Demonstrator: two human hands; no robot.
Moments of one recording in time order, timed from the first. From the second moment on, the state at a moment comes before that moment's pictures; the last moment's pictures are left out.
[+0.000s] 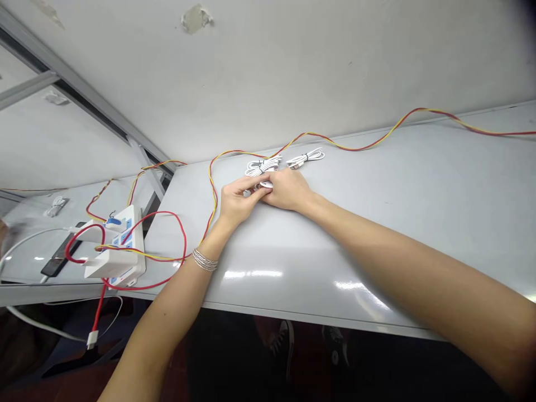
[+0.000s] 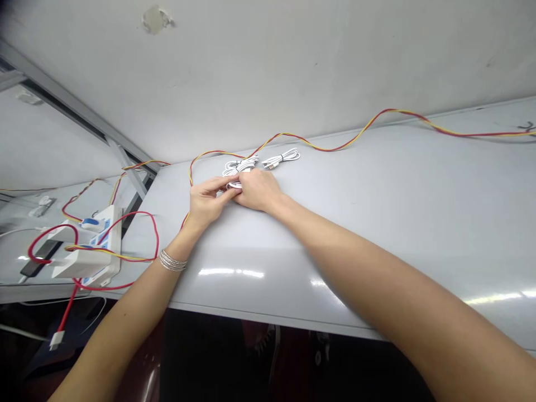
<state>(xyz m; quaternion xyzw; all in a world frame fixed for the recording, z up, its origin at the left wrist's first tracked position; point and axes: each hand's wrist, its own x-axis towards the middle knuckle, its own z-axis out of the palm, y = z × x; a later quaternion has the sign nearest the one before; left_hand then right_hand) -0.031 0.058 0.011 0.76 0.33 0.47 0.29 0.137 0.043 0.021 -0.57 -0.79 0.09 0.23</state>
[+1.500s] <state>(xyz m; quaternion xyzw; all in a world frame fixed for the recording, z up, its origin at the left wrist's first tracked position) -0.039 0.070 0.008 0.69 0.35 0.52 0.37 0.137 0.040 0.034 -0.66 -0.73 0.09 0.16</state>
